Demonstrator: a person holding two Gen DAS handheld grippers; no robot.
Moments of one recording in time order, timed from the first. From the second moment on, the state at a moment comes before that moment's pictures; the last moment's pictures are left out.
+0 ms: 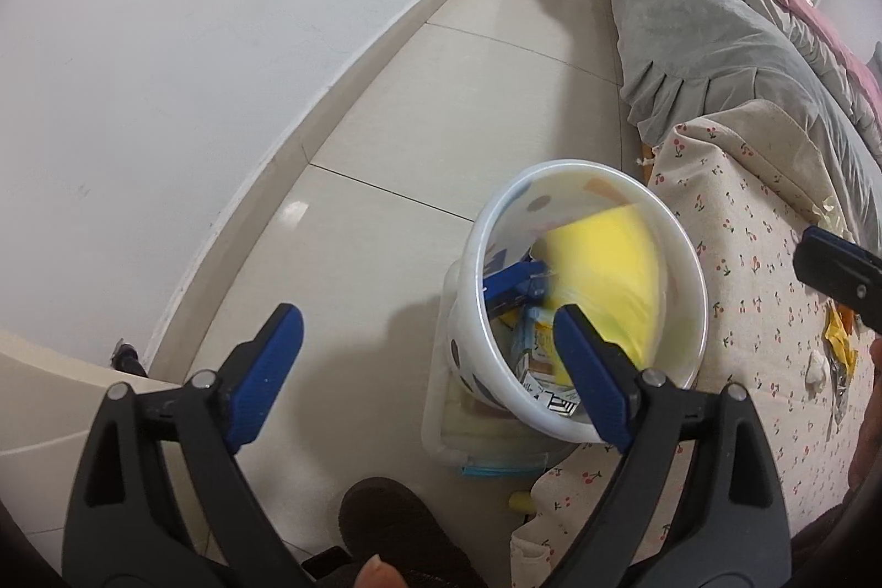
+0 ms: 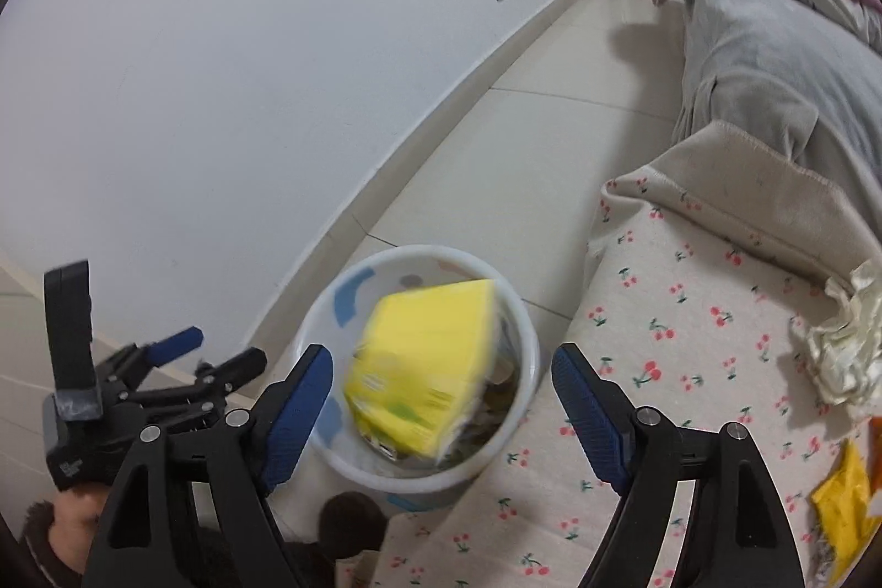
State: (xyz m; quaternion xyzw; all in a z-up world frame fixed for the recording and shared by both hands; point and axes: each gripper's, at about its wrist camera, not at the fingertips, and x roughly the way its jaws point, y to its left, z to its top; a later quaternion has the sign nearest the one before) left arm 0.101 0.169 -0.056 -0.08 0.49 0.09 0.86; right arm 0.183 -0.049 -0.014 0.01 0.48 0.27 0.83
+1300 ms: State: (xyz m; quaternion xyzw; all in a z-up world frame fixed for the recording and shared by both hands) left arm 0.111 0.087 -0.048 -0.05 0.50 0.02 0.87; right arm 0.164 -0.271 -0.023 0.03 0.54 0.07 0.84
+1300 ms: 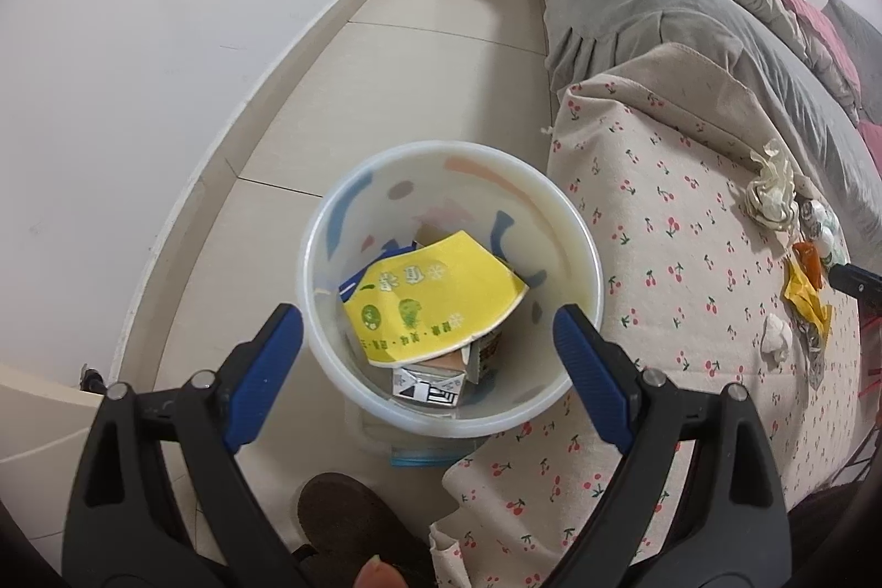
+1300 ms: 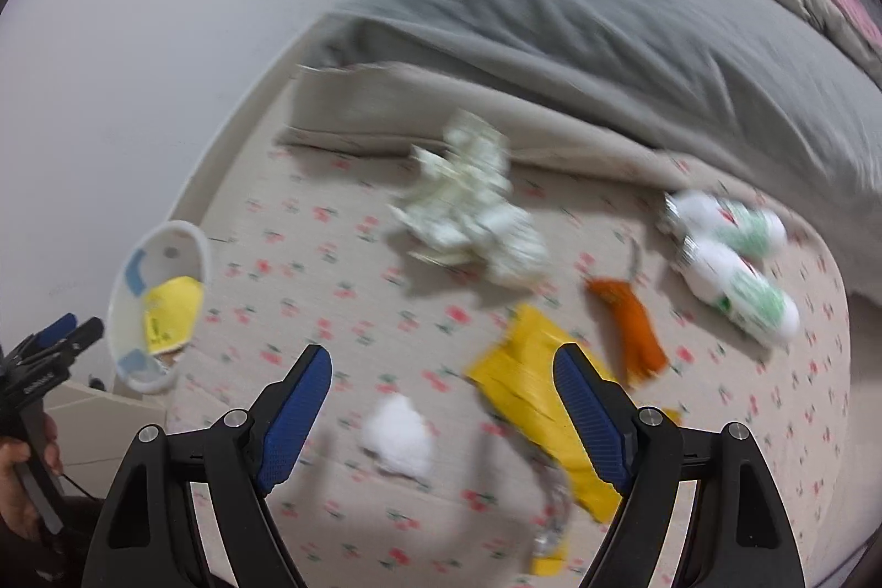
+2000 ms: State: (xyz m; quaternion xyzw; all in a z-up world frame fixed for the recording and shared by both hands) left arm 0.110 0.023 -0.054 0.00 0.52 -0.03 0.86; right arm 0.158 -0.332 -0.078 -0.01 0.62 0.01 0.78
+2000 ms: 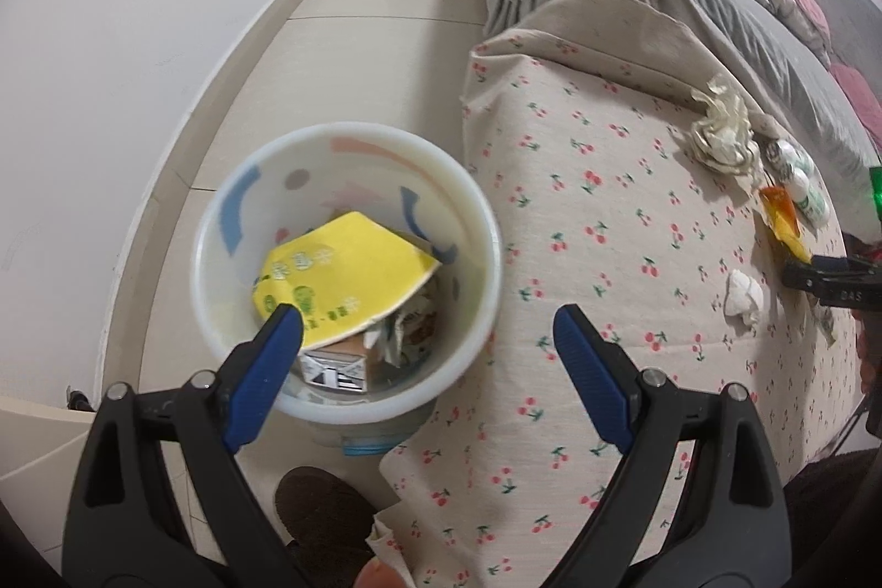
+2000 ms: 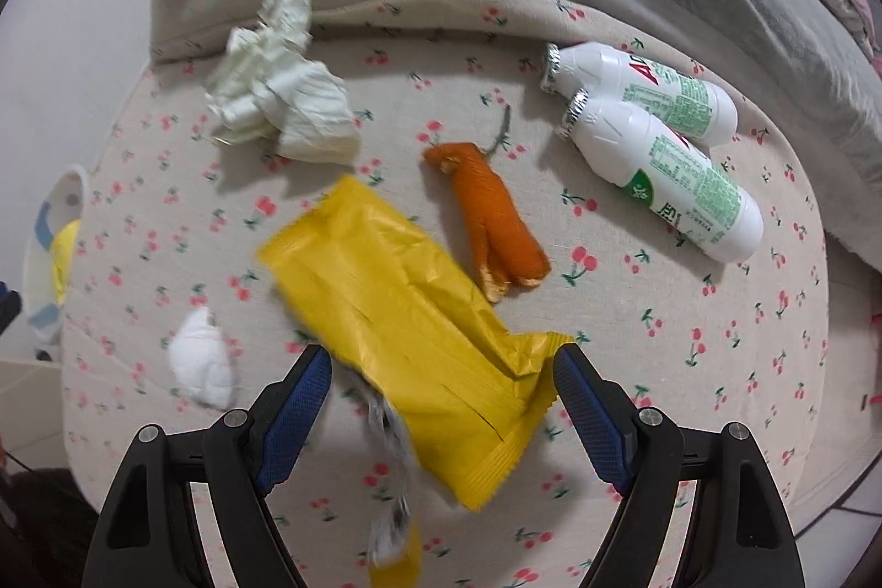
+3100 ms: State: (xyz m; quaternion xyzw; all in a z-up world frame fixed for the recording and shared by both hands) left arm 0.113 -0.133 -0.066 0.02 0.53 -0.21 0.82; right arm 0.116 -0.405 -0.024 0.06 0.58 0.04 0.81
